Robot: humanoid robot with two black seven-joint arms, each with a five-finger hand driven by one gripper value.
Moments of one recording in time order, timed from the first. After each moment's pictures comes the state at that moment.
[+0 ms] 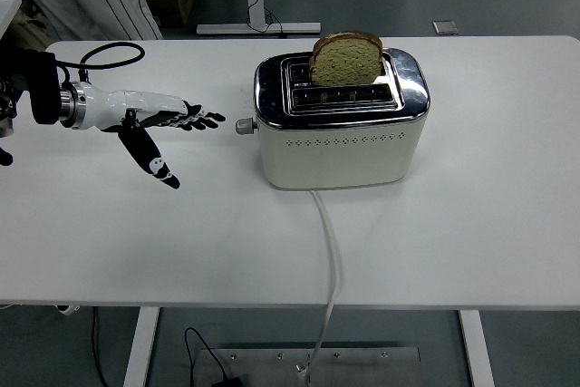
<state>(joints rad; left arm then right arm) -1.18 0.76 -0.21 -1.26 0.89 -0.55 0.04 -0.04 0.00 0.29 0.09 -0.32 0.06 0.25</state>
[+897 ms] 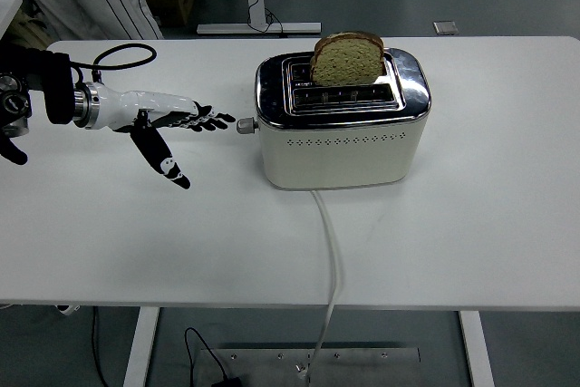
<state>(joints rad) -1.18 0.71 -0.21 -1.23 0.89 -0.55 0.04 -0.04 0.00 0.29 0.09 -0.32 0.06 0.25</state>
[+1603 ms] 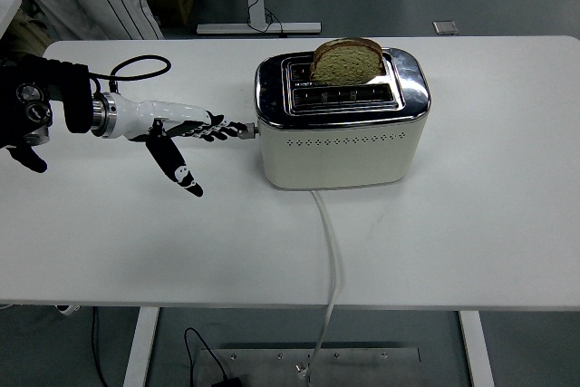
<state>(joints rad) -1.15 0.66 -0.21 -1.19 0.89 -0.54 0.04 -0.04 0.00 0.29 0.09 -0.32 0.06 0.25</state>
